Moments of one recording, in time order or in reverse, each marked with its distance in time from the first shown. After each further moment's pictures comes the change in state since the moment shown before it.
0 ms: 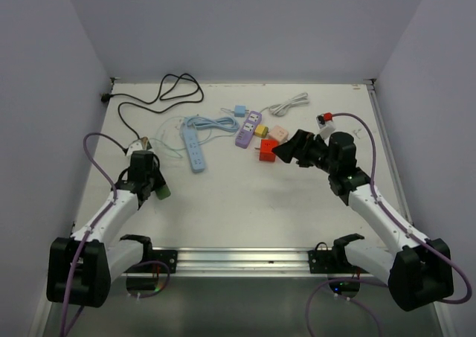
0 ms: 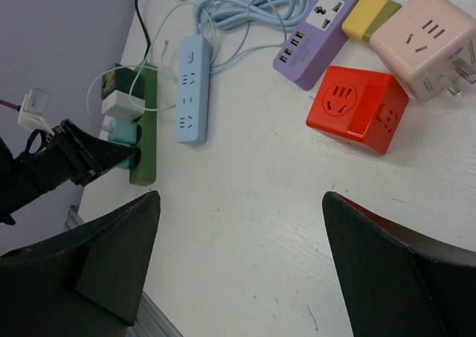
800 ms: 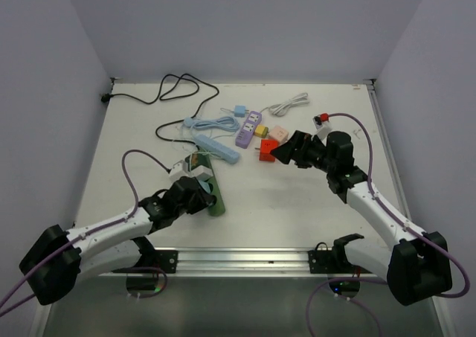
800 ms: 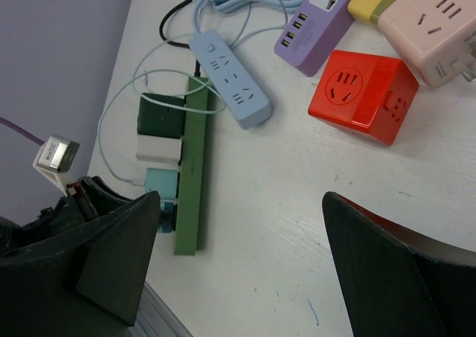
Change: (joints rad) left arm -0.610 -0.114 -0.144 0.111 0.008 -0.538; right arm 0.000 0.035 0.000 0.008 -0.035 0.001
